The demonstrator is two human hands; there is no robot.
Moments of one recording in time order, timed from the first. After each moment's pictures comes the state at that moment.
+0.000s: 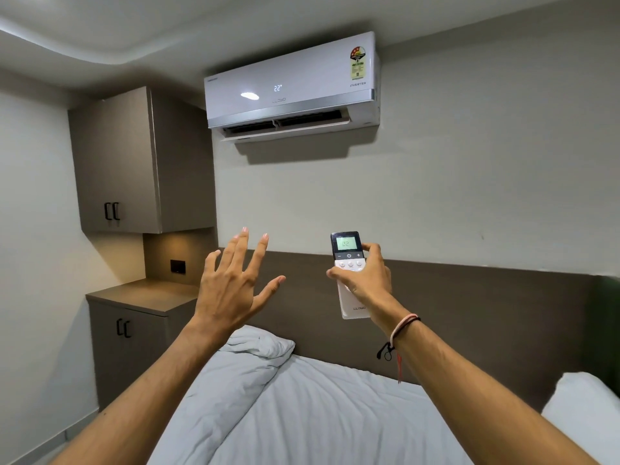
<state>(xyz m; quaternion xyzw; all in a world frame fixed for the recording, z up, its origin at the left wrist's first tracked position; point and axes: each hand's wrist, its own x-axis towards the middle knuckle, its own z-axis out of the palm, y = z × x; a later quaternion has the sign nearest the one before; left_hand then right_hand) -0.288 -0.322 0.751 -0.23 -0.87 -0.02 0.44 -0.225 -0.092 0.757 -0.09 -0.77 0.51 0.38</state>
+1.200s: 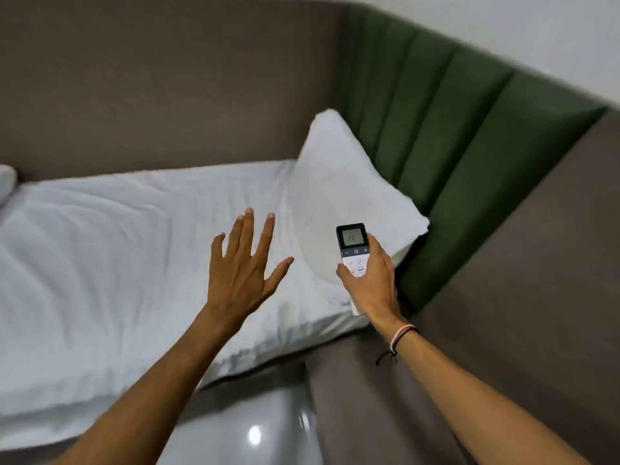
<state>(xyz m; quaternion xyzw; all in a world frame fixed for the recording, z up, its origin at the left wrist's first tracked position) -0.169 -0.026 0.485 -0.53 -0.80 -0.14 0.24 0.017 0.108 0.462 -0.42 -0.74 0.31 0.41</state>
